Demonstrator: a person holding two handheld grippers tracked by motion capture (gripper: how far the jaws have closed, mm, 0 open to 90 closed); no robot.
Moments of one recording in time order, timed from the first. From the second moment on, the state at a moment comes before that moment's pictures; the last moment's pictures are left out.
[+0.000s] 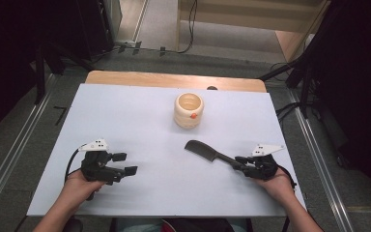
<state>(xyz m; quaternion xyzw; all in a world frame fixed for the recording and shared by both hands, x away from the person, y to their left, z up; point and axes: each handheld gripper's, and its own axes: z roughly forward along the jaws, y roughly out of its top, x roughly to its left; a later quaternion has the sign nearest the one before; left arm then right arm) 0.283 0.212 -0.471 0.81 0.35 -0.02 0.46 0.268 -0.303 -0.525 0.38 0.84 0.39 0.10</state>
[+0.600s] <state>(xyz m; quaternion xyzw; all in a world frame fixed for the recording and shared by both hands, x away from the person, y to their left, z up) 0.283 0.212 -0.470 0.81 0.35 -0.02 0.46 0.271 -0.304 -0.524 0.36 0.85 0.38 0.09</state>
